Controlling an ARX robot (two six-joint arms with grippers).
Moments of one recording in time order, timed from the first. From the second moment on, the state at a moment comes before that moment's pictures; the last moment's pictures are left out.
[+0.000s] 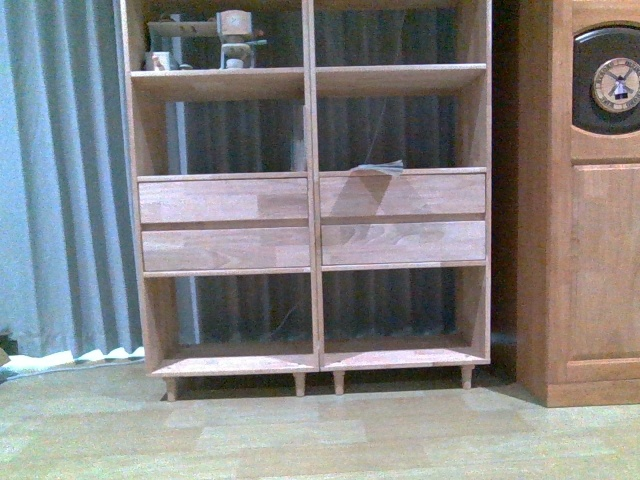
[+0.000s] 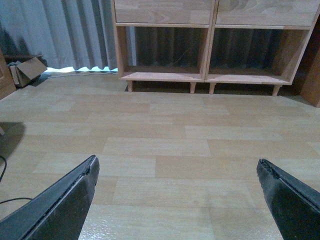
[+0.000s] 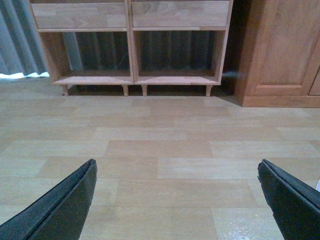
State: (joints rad) left arm -0.01 0.00 0.01 -0.01 0.00 0.00; right arm 0.00 0.00 0.01 0.00 0.00 0.00
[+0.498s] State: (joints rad) left arm -0.01 0.00 0.01 -0.01 0.00 0.00; right arm 0.00 0.00 0.01 0.00 0.00 0.00
